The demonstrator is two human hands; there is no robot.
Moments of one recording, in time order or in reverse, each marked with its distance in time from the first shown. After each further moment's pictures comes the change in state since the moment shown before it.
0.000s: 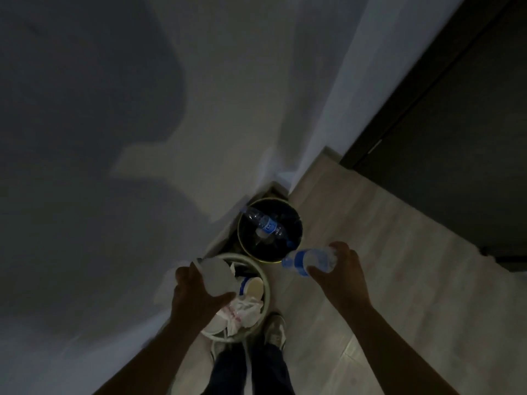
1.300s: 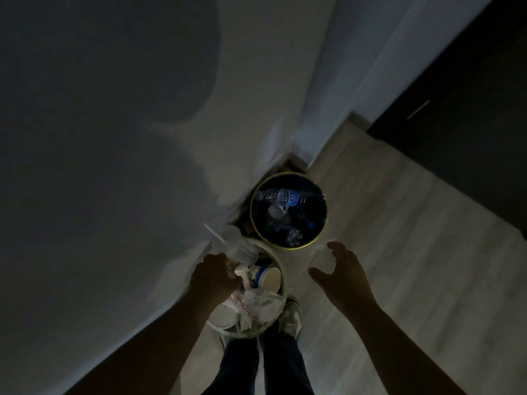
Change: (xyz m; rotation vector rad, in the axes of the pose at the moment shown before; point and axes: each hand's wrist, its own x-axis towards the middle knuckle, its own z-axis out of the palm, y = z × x) left_hand 0.099 -0.048 0.055 0.380 -0.331 -0.050; right_hand 0.040 0.030 0.099 -0.099 -0.214 0.066
